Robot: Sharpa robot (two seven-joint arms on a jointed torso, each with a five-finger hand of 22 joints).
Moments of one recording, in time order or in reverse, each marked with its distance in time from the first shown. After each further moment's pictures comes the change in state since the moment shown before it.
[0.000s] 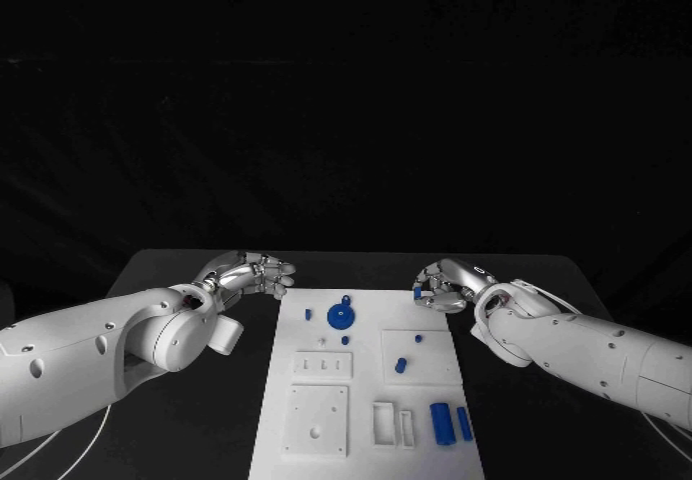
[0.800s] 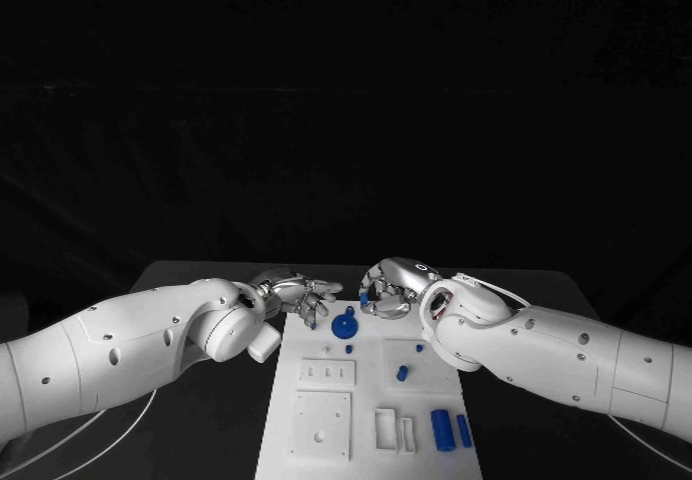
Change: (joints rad) left arm 0.008 0.158 -0.004 -0.066 -0.177 0.056 -0.315; left_hand -0.144 -0.063 -0.040 0.139 -0.014 0.031 -0.021 -0.027 -0.021 0.084 -0.056 0.138 0.143 0.071 -0.092 0.242 0.086 -0.002 0.076 -0.071 0.205 0.000; right arm 0.047 0.089 0.001 0.252 -0.182 0.070 -0.276; right_hand -0.011 0.010 0.008 0.002 -0.003 0.000 0.001 0.000 0.000 0.007 0.000 0.000 0.000 0.003 -0.002 0.000 0.001 0.000 0.003 -0.007 0.004 0.000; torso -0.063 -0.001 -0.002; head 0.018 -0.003
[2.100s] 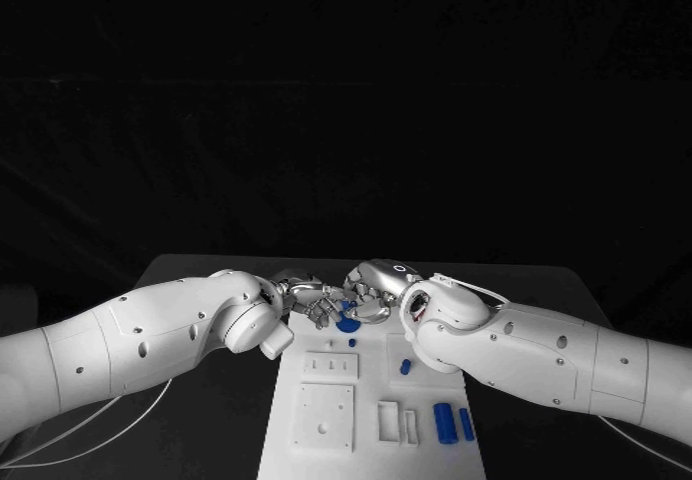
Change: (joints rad) left arm 0.000 0.062 -0.004 -0.031 -0.104 0.030 -0.115; left_hand 0.021 0.003 0.033 0.050 0.000 0.001 0.014 -0.006 -0.001 -0.097 0.034 -0.054 -0.004 -0.073 0.041 -0.063 -0.057 -0.006 -0.078 0.021 -0.043 -0.002; right arm -0.003 0.063 -0.016 0.014 -0.078 0.026 -0.048; right_hand -0.006 -0.007 0.002 -0.003 0.000 0.005 -0.002 0.003 0.000 0.004 -0.003 0.000 0.000 0.004 0.000 -0.004 0.001 0.000 0.002 0.002 0.000 0.001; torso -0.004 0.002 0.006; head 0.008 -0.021
